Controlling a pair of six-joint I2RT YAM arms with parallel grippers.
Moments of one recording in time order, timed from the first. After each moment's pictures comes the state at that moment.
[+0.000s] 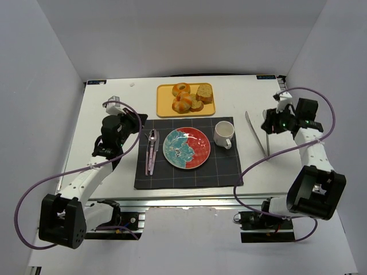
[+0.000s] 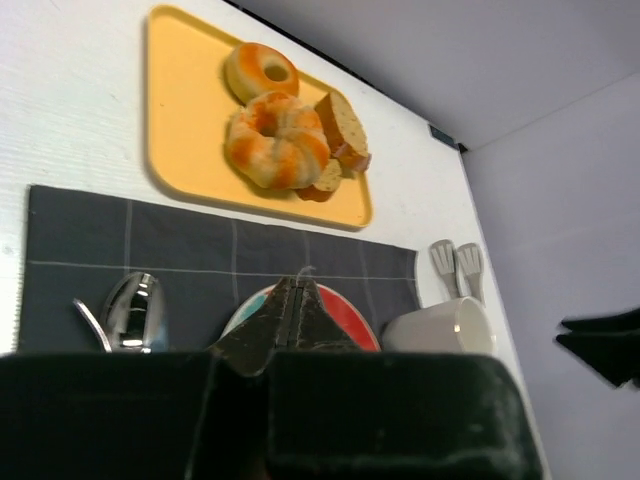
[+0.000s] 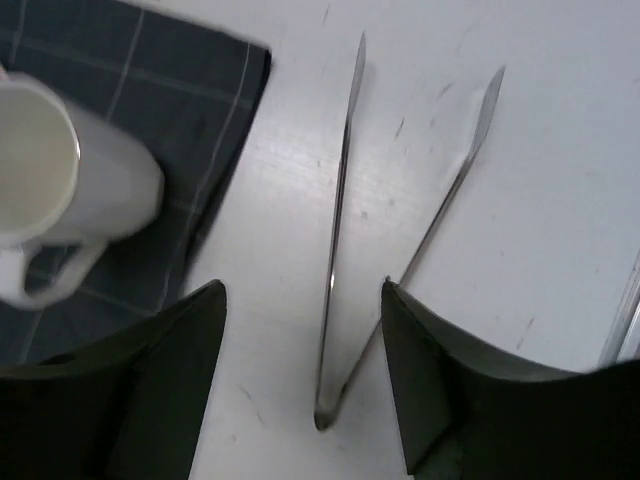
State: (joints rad) left arm -0.24 1.10 0.65 0.30 0.08 -0.71; right arm -0.21 1.38 1.07 -0.44 -0.54 -0.36
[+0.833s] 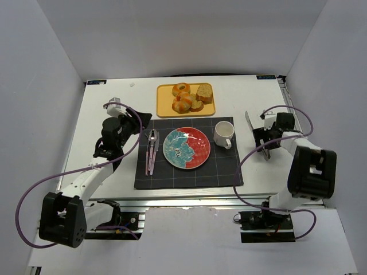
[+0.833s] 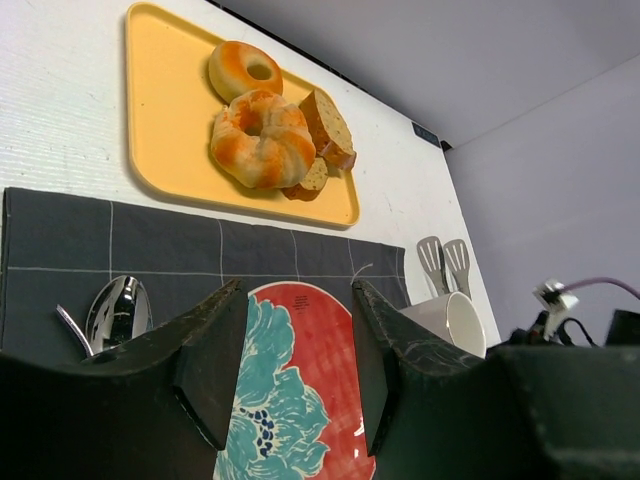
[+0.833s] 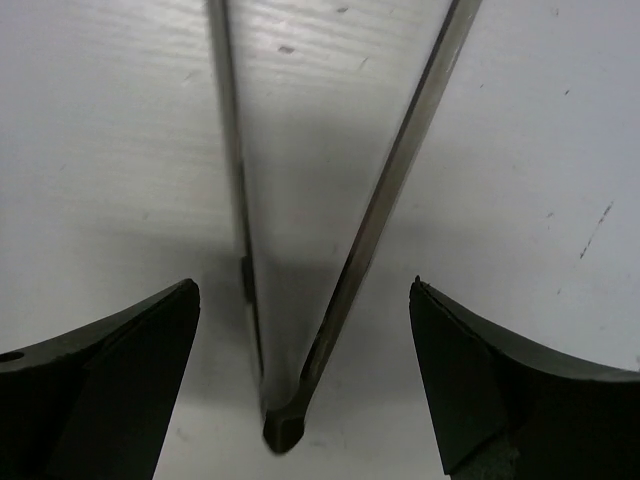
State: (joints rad) left arm -0.24 1.12 0.61 0.39 0.12 -0.72; right arm -0.14 1.52 0.81 -0.29 -0.16 -0.41
